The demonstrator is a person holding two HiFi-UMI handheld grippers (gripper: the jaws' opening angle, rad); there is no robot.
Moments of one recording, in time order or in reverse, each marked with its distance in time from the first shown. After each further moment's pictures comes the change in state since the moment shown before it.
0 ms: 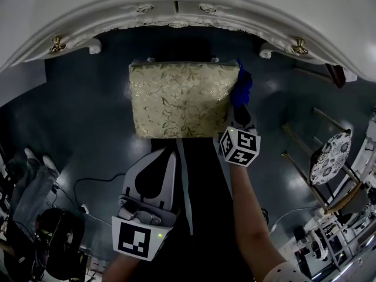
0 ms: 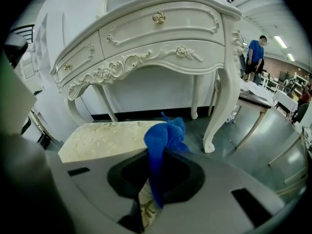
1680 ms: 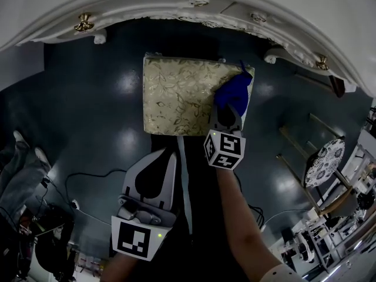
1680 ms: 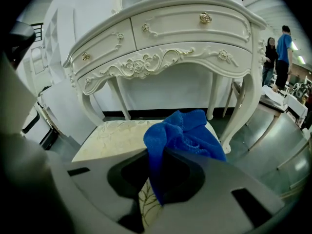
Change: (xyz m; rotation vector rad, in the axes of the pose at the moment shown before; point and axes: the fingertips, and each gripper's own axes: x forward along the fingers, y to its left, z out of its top) left arm -0.031 0.044 -0.004 -0.066 -0.021 0.025; right arm 0.002 0.101 -0.003 -0.063 0.016 0.077
